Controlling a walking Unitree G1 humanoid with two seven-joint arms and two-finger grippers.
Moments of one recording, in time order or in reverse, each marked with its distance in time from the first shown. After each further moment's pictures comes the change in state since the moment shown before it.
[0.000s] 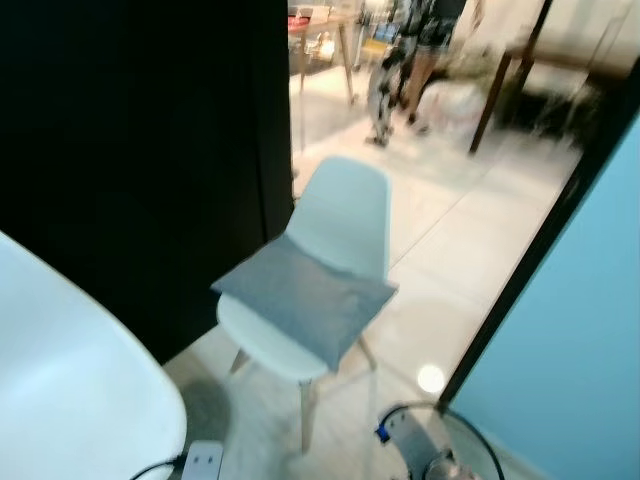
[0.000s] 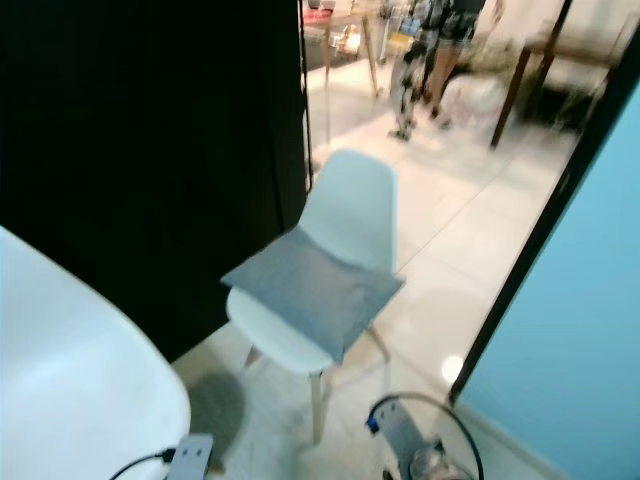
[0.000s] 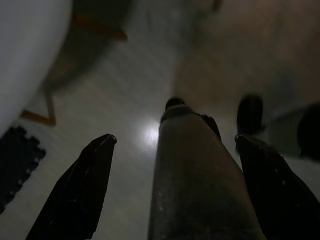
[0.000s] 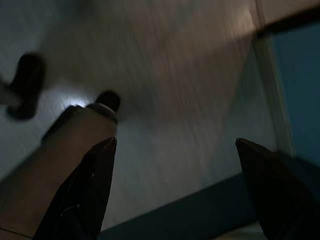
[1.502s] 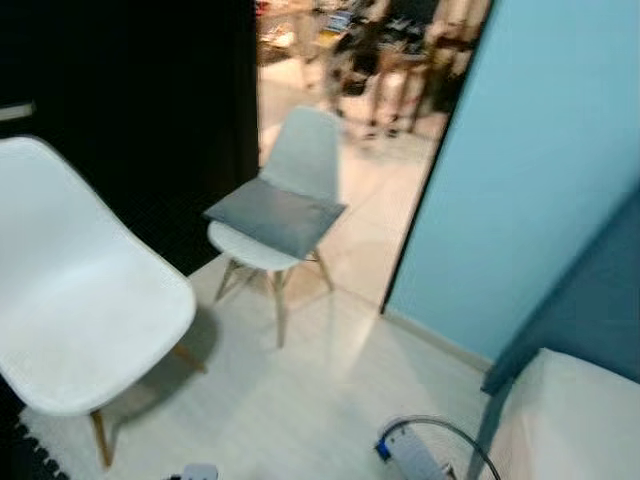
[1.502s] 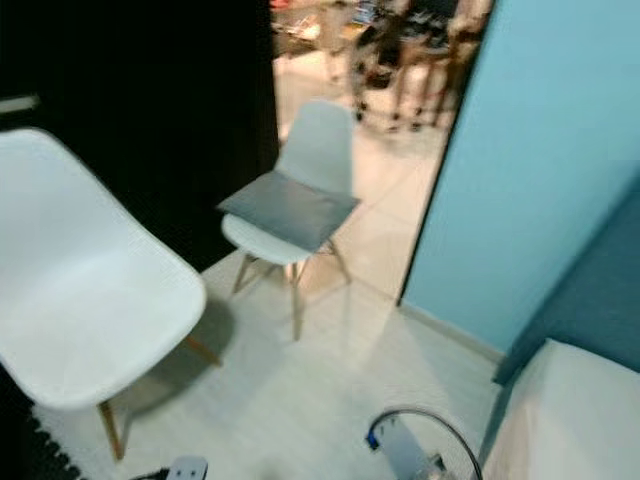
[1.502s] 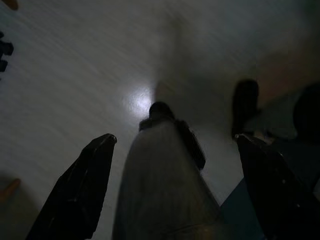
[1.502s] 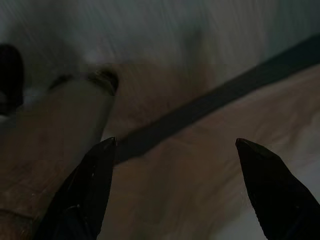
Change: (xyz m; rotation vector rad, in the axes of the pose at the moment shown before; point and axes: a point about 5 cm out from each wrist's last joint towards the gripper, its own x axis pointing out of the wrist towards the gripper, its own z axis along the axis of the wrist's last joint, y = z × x) left arm -0.002 0.001 -0.010 0.000 0.030 -0.004; right arm 0.000 0.003 -0.010 -0.023 0.022 0.023
